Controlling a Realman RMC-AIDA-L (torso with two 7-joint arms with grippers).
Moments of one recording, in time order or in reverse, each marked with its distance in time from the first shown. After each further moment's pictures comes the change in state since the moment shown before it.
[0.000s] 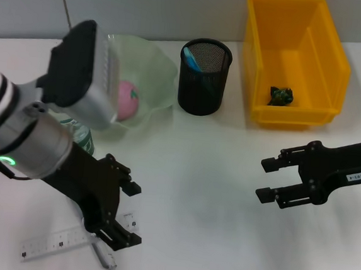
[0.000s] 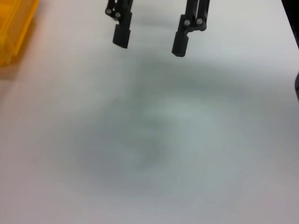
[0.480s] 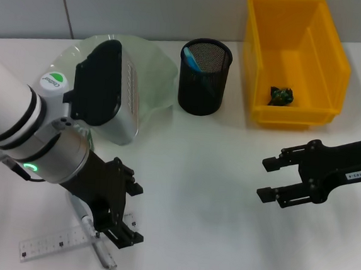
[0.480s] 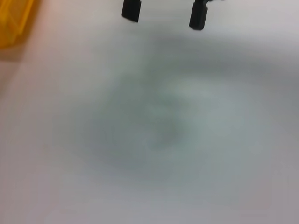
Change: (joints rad) left arm -0.021 -0.004 0.103 -0.079 0.054 -0.127 -0.012; right arm 0.013 -0.002 -0.005 0.000 -0.028 0.014 -0.003
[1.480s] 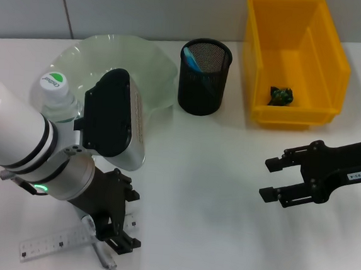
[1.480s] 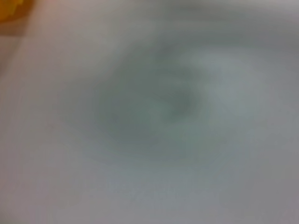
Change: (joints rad) left arm 0.061 0.000 0.132 -0.006 0.047 -0.148 -0.032; right arm -0.004 0.000 0.009 0.000 -0.012 0.008 0.007
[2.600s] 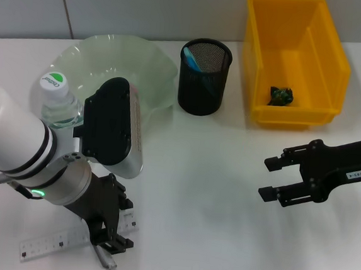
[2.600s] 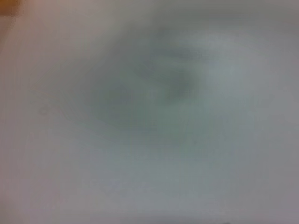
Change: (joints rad) left arm 0.006 0.002 0.026 -0.003 0.030 -0.003 -0.010; right arm 0.003 0.000 -0.006 -0.003 -0.001 0.003 0.001
